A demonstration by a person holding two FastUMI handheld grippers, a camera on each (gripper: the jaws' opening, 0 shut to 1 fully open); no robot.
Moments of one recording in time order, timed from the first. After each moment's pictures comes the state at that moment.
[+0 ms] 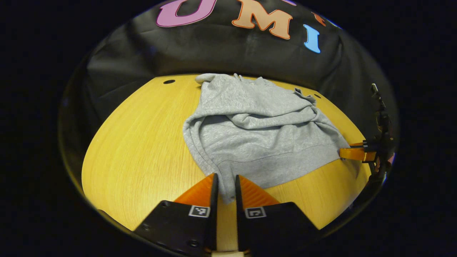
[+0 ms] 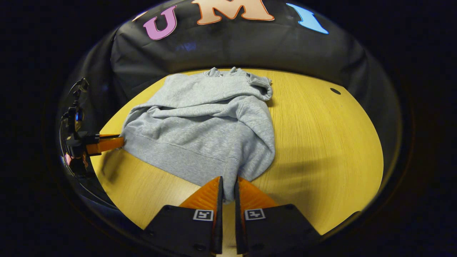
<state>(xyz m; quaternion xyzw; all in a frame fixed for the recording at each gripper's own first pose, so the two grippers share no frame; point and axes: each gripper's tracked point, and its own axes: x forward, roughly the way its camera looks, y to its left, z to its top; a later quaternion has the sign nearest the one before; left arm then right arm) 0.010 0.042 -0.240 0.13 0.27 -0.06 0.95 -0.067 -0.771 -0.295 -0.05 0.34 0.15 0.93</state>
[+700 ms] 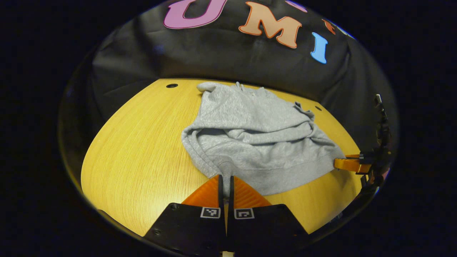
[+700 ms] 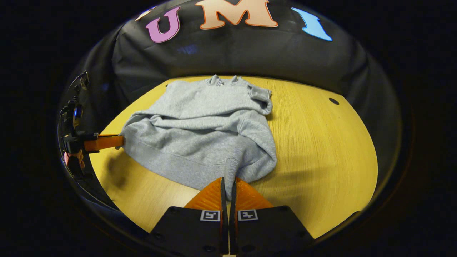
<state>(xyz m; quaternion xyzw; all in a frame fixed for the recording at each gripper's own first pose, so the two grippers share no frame) 0.019 0.016 -0.199 0.08 0.23 -0.05 0.97 -0.055 -0.764 -0.255 -0.05 0.30 0.15 0.94</state>
